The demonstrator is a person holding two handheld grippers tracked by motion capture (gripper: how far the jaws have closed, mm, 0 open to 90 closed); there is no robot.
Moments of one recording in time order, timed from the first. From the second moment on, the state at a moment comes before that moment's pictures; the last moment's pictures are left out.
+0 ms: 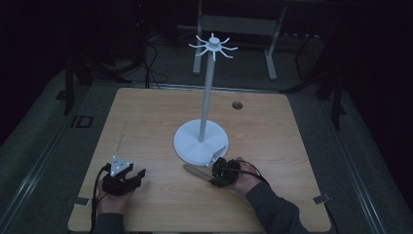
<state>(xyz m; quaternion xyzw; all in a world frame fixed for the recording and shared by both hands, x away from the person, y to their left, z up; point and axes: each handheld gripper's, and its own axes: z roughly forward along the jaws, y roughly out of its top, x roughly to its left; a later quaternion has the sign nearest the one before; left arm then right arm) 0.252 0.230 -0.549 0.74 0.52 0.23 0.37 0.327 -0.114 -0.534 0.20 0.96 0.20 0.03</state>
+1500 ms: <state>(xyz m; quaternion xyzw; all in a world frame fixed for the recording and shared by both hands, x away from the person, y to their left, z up) 0.254 0.228 -0.551 0.74 0.52 0.23 0.36 0.347 -0.126 -0.534 0.26 0.95 0.18 0.06</state>
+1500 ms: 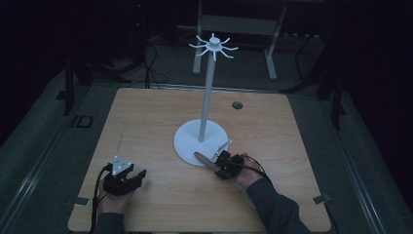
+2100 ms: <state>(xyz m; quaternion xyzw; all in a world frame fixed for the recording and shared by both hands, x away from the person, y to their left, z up) 0.255 0.228 -0.552 0.74 0.52 0.23 0.35 0.342 -0.130 -0.532 0.26 0.94 0.20 0.08</state>
